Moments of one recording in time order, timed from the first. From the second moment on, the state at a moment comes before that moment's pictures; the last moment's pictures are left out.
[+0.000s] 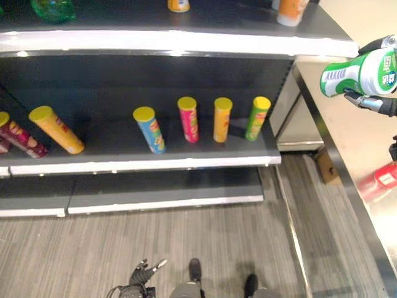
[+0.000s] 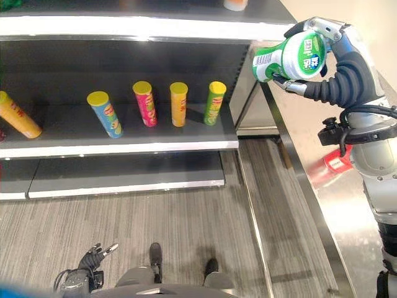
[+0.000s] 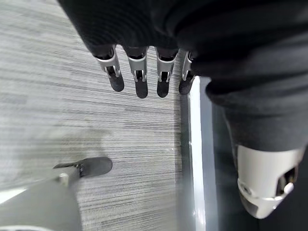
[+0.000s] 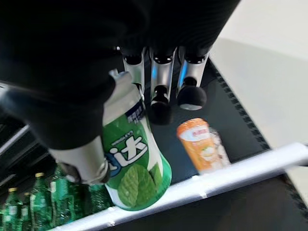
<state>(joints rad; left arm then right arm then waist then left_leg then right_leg) 0.08 0.28 0.01 0.99 -0.23 -0.11 0.07 -0.27 -1.02 -0.18 -0.30 0.04 -0.25 -0.08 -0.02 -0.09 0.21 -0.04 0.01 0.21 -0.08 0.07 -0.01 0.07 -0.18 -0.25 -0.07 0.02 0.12</state>
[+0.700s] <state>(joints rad) 0.03 0.32 -0.03 1.01 -0.21 -0.12 0.05 -0.15 -1.07 -0.20 -0.40 -0.03 -0.25 -0.07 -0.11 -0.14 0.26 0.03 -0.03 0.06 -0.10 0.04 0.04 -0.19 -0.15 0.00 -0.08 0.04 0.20</state>
